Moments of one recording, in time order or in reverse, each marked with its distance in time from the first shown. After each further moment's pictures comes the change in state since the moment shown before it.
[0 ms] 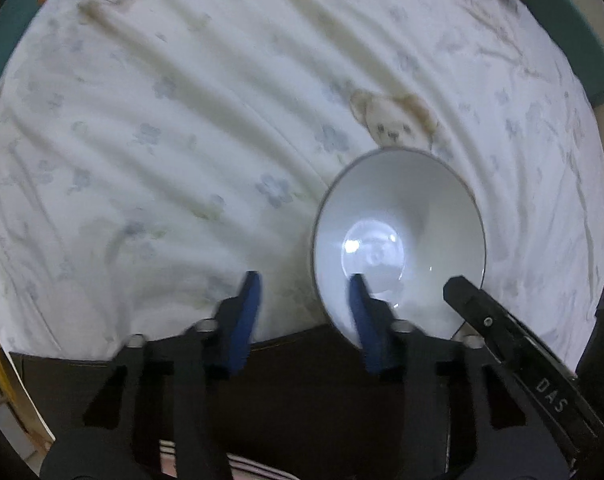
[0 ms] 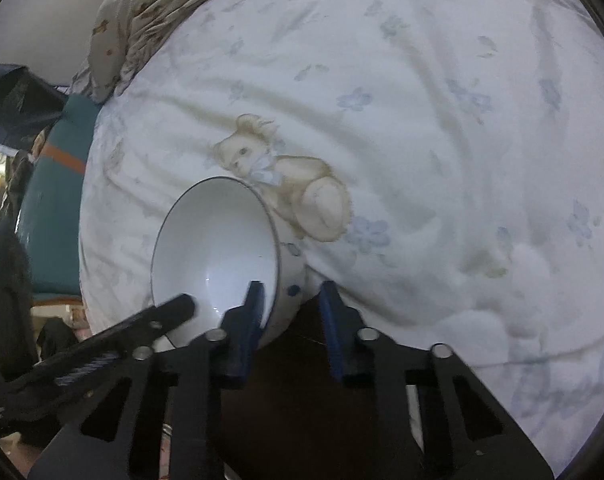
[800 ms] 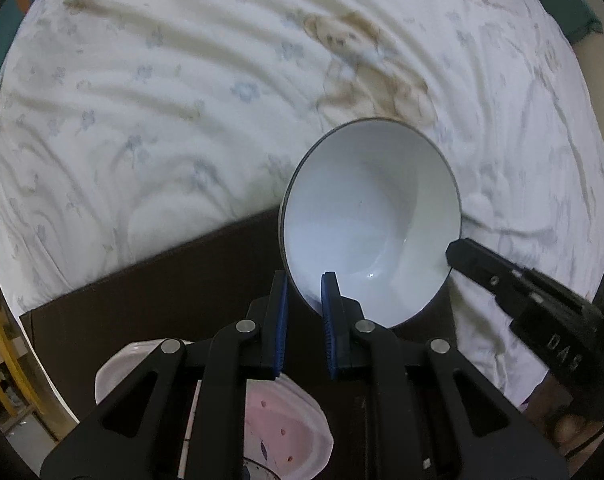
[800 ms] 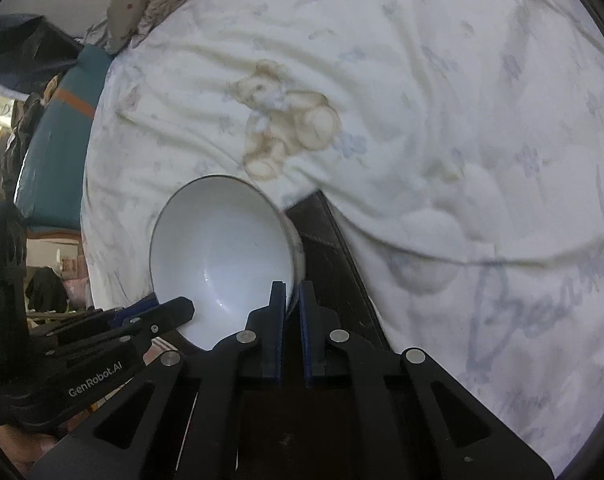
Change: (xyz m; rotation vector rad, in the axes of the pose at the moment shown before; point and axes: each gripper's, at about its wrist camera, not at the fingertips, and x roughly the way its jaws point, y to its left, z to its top) left arm -0.035 -0.014 -0.074 0.110 0.113 0.015; right arm -0.042 -0.003 -0.043 -0.086 0.127 -0.029
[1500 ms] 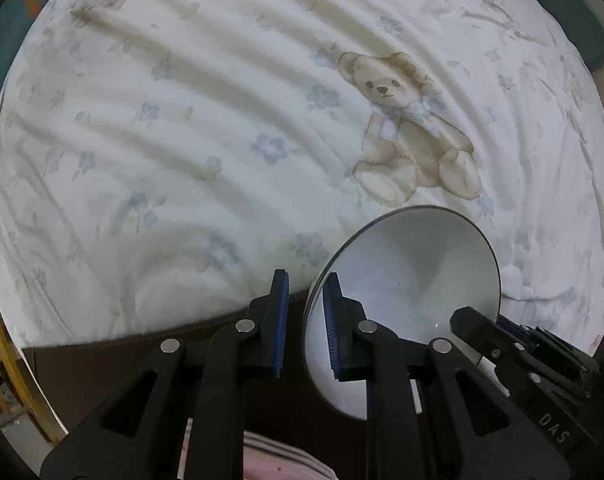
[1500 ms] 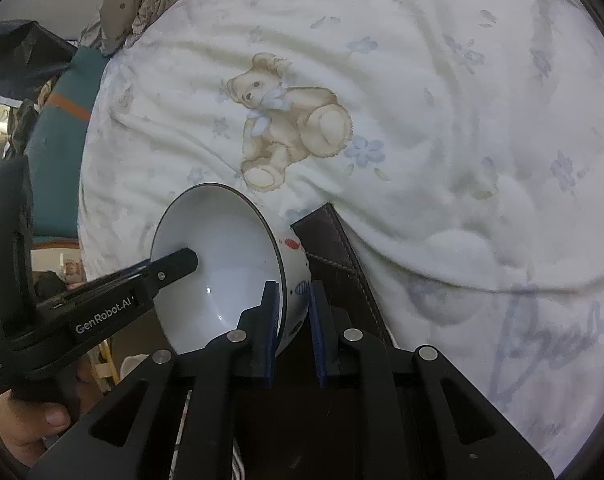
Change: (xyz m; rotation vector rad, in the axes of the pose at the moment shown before) left arm 0.018 0.015 0.054 -0.043 -0.088 0.038; right arm 0.026 0.005 0.018 0.002 0.015 0.000
